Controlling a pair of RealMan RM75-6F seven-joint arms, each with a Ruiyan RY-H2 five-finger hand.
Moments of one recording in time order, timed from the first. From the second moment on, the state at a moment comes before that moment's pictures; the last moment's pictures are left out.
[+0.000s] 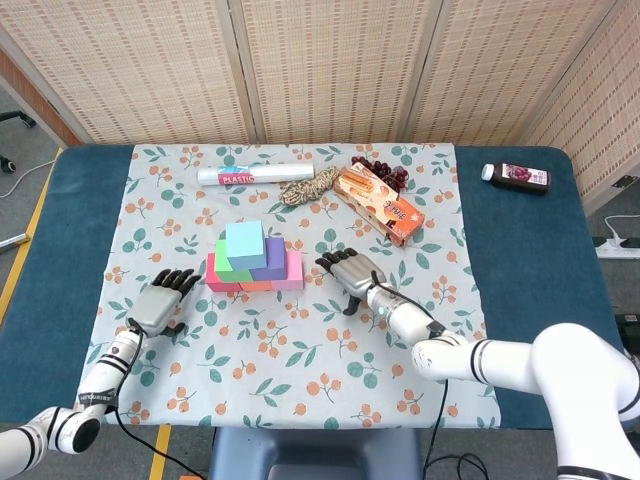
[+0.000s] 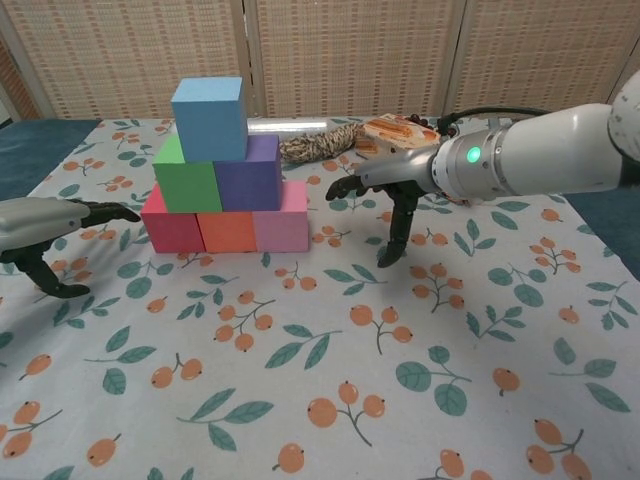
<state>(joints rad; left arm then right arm) -0.62 -1.46 -0.05 -1.26 1.26 0.86 0.16 1.23 -1.52 0.03 -1.36 -0.60 0.56 -0.34</state>
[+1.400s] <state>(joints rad) -0.61 -1.45 -0.05 -1.29 1.26 0.88 0.15 1.22 -1.54 0.04 -1.34 -0.64 0.58 -0.31</state>
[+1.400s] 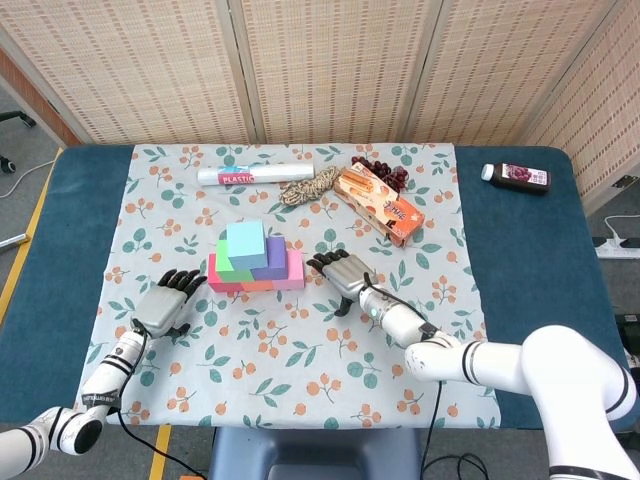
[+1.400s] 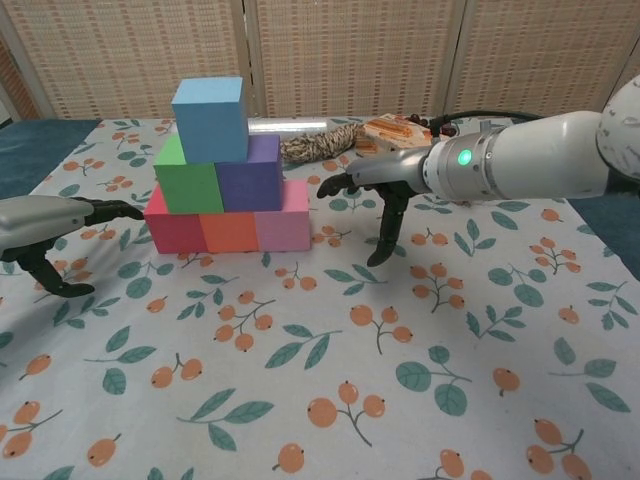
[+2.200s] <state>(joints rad) -0.32 -1.15 -0.06 -1.44 1.27 1.27 -0.04 0.73 -0.99 -0.06 -1.86 -0.99 1.25 -0.20</state>
